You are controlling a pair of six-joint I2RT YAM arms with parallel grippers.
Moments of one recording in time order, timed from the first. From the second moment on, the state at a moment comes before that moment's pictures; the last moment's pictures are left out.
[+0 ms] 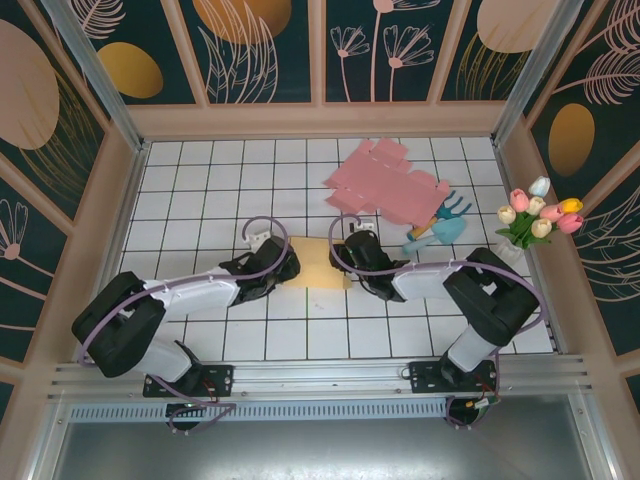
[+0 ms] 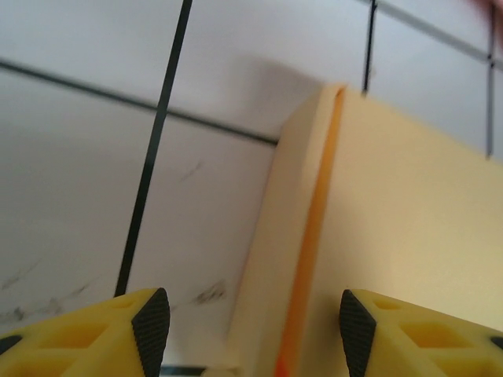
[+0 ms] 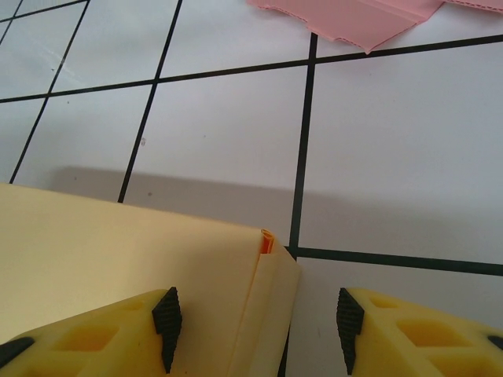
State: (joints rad) left arm -0.78 1.46 0.63 -0.11 -0.26 -1.00; right arm 0.78 1.62 0.60 0.34 0.24 0.62
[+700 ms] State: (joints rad) left arm -0.78 1.36 0.64 -0.24 -0.21 -1.20; right arm 0.79 1.63 0.54 0.48 0.22 0.68
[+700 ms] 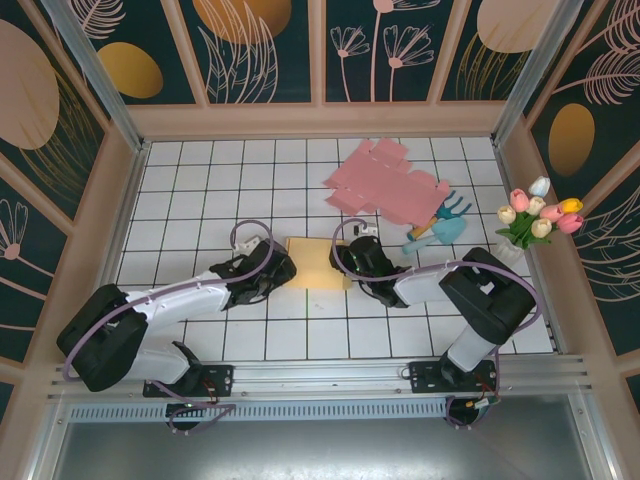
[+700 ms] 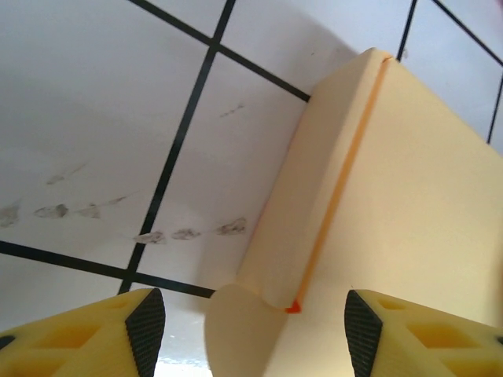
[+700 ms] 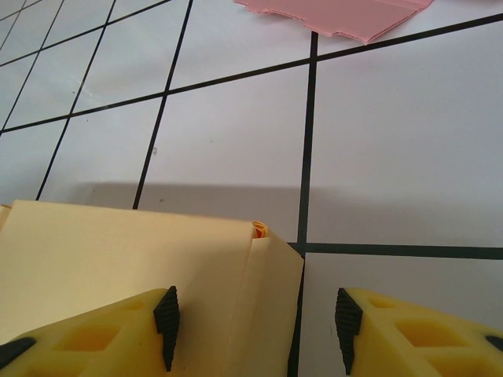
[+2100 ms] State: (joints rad) left arm -0.80 1.60 0.91 -0.48 -0.11 -1.25; right arm 0.79 1.64 0.53 0.50 0.21 0.67
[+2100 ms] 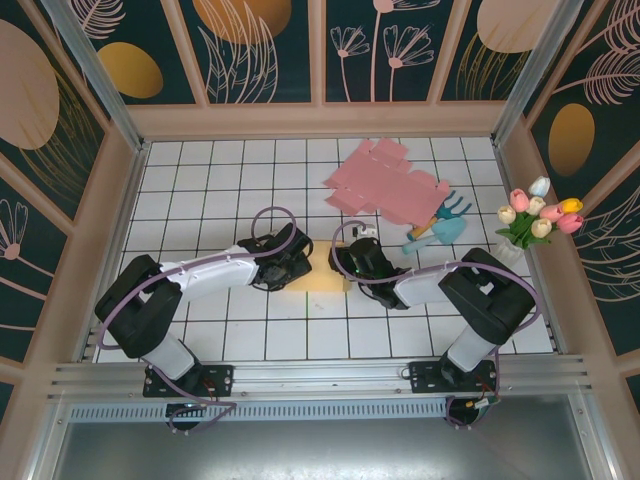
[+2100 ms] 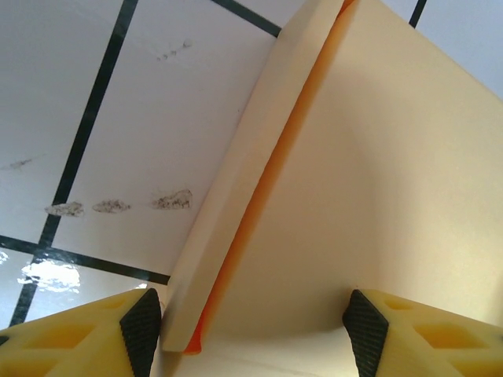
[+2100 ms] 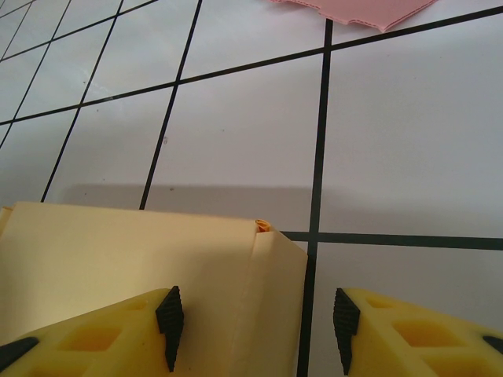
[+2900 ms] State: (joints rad) left arm -0.85 1.48 0.89 -0.57 -0.06 -1.38; right arm 0.81 1.65 0.53 0.51 0.21 0.67
